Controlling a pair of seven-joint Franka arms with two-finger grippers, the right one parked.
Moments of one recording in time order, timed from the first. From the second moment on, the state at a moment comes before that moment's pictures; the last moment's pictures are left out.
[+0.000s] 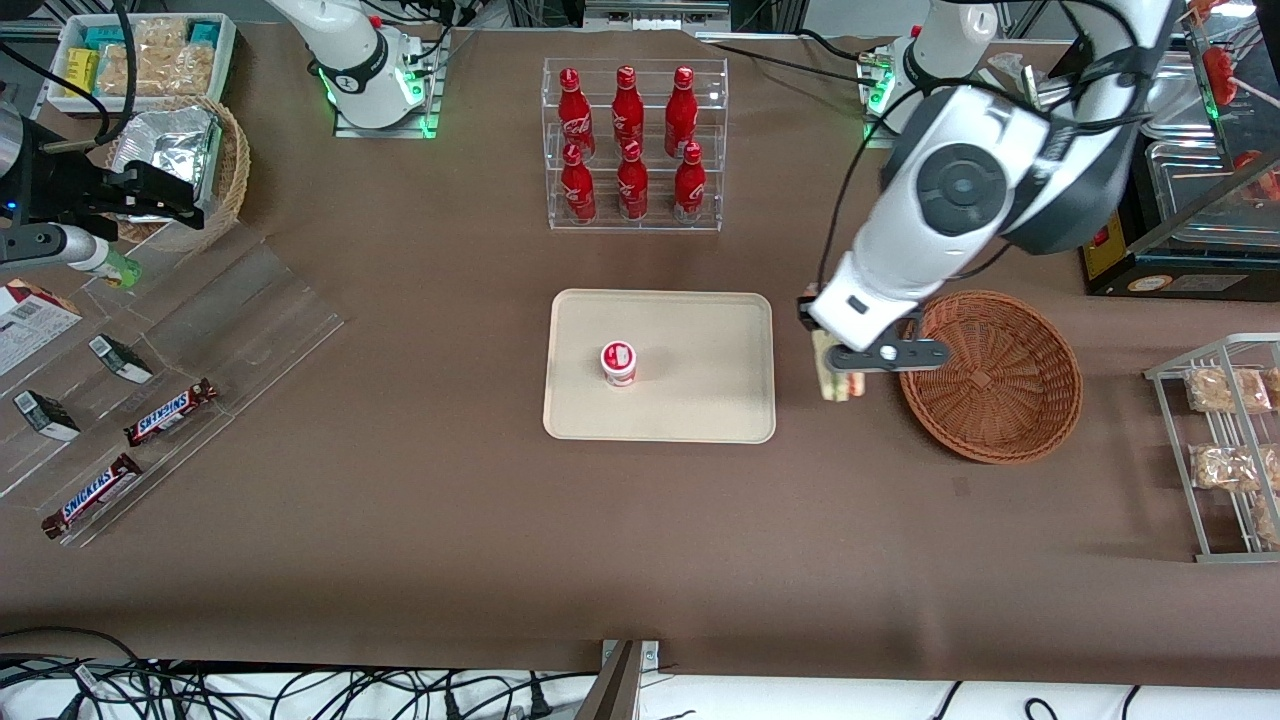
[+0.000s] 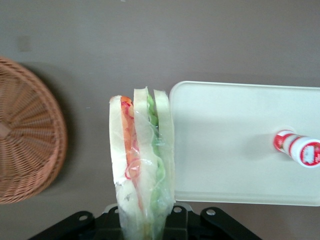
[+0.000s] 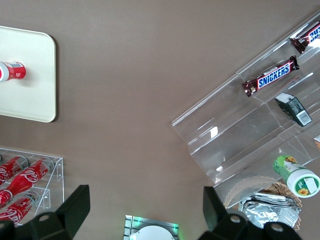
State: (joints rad) arm -0.12 0.35 -0.40 -1.62 0.09 1.90 -0.56
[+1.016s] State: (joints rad) arm -0.27 0.68 -0.40 -1.62 0.21 2.14 -0.62
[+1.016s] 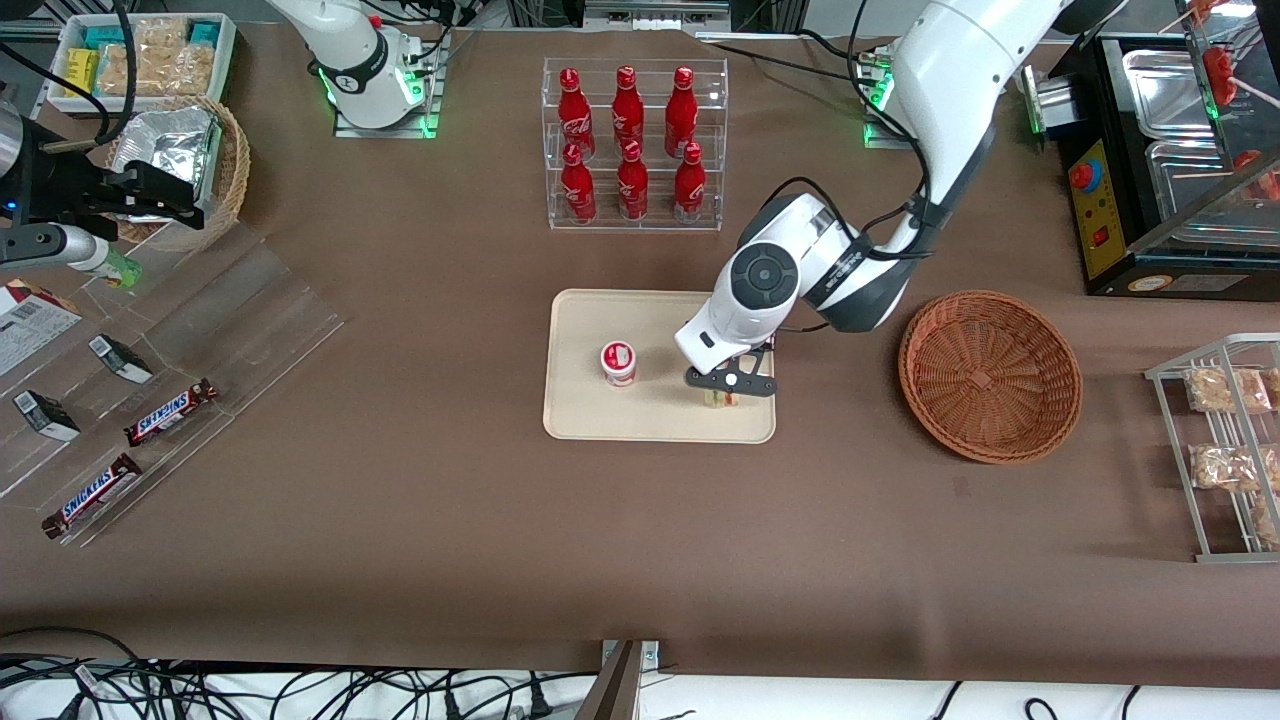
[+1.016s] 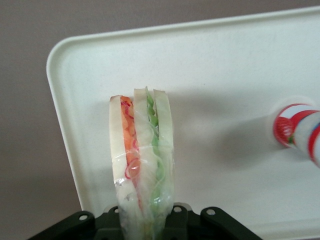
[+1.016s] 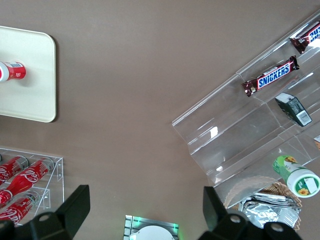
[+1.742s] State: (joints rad) arm -0.29 0.72 -0.40 -1.61 0.24 2.16 -0.70
